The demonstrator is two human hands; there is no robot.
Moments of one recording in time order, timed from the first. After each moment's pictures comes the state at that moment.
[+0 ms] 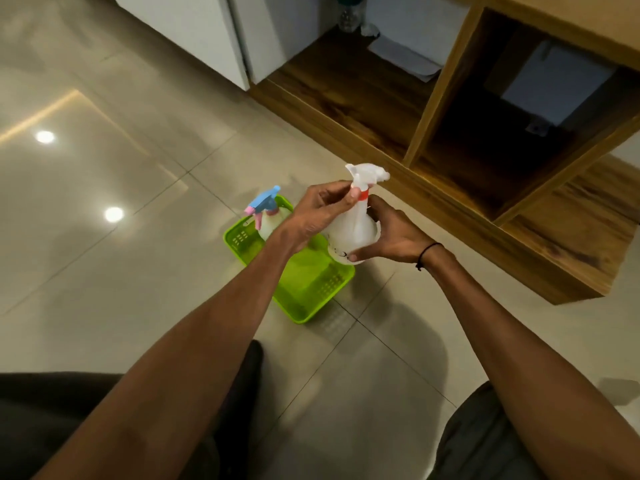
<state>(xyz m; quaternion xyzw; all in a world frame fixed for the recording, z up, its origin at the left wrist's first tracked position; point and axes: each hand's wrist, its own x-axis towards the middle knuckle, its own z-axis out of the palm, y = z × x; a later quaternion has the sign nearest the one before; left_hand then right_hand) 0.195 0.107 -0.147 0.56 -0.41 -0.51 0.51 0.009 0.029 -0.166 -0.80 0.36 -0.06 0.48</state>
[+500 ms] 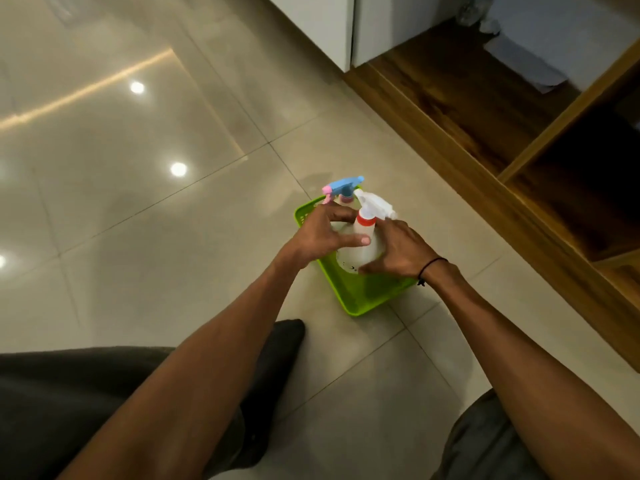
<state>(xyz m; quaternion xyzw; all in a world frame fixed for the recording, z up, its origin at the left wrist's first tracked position) 0.274 0.209 -0.188 0.67 -0.42 -0.40 0.46 0.106 0.084 -0.188 -0.90 0.25 0.02 0.35</state>
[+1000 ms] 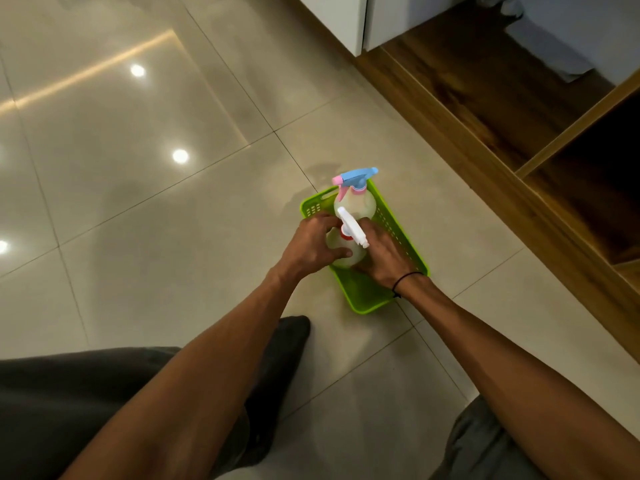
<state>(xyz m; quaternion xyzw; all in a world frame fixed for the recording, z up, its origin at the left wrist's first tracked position) 0.288 0.234 -0.234 0.79 -0.47 -0.25 0.31 0.131 0.117 -0.241 -0.90 0.25 0.00 0.36</state>
